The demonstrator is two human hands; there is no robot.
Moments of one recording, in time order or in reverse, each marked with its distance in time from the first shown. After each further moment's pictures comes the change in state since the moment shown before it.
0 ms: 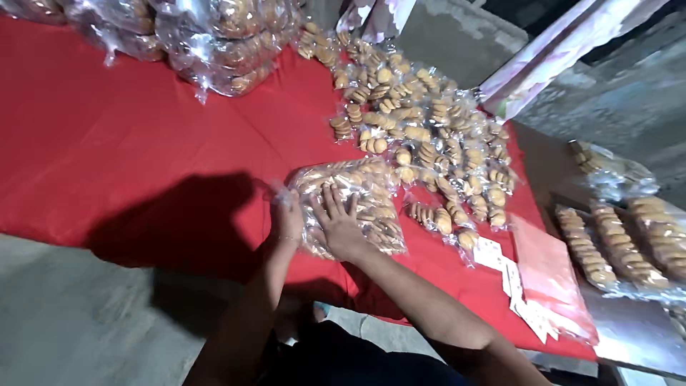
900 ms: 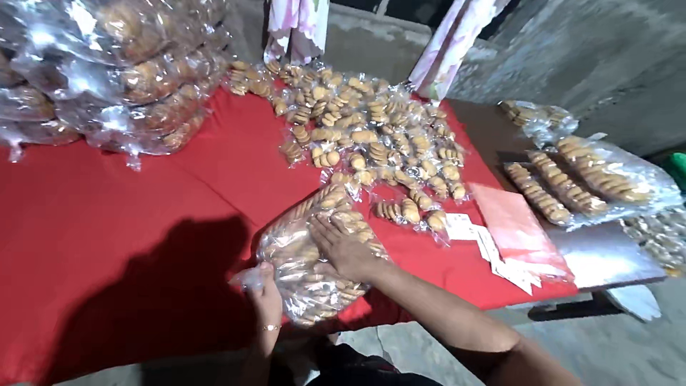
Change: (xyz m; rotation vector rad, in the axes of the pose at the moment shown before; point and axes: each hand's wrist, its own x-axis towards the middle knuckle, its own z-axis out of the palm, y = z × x) left_hand -0.077 0.005 -0.007 -0.100 0.055 0.022; right_hand -0.048 0.057 -0.019 0.151 -0.001 -0.050
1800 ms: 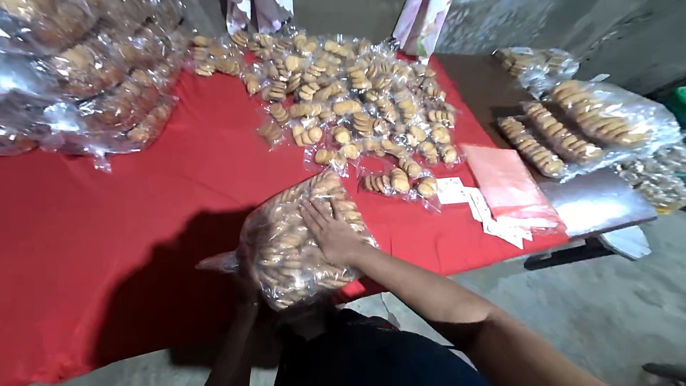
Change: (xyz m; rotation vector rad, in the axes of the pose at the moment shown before) left_hand 0.013 0.005 -0.014 0.028 -0.134 -0.042; right_hand -0.012 0.002 0.025 0.006 -0.003 0.145
